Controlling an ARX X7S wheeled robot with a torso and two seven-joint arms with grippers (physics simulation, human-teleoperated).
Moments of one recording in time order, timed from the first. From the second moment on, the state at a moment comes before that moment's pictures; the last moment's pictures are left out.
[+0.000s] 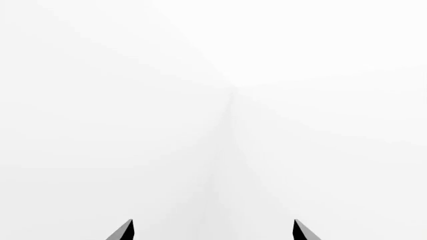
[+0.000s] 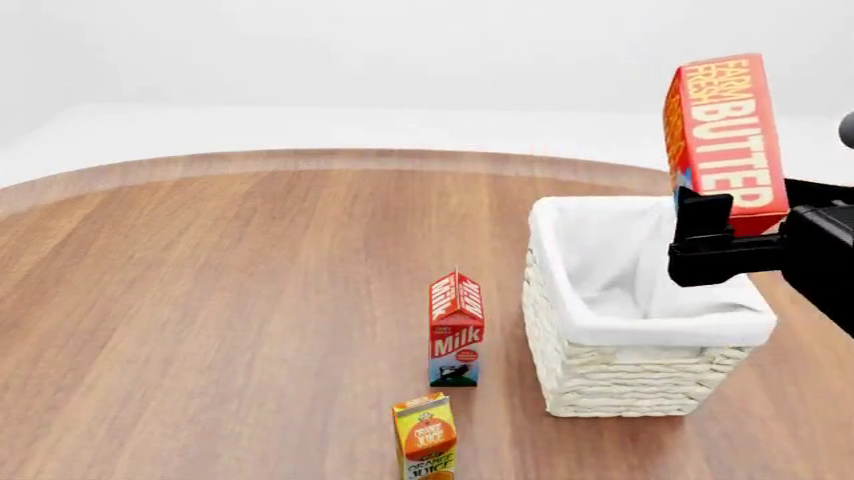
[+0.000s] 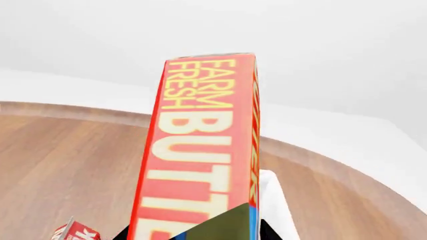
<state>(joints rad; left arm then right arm) 0.25 -0.49 -0.28 0.61 -0.33 0.28 -0.74 1.03 1.15 -0.39 -0.51 1.82 0.90 0.92</state>
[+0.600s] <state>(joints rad) 0.25 -0.49 -0.27 0.61 -0.33 0.27 -0.73 1.20 1.03 -0.50 -0.16 1.66 1.02 0.69</state>
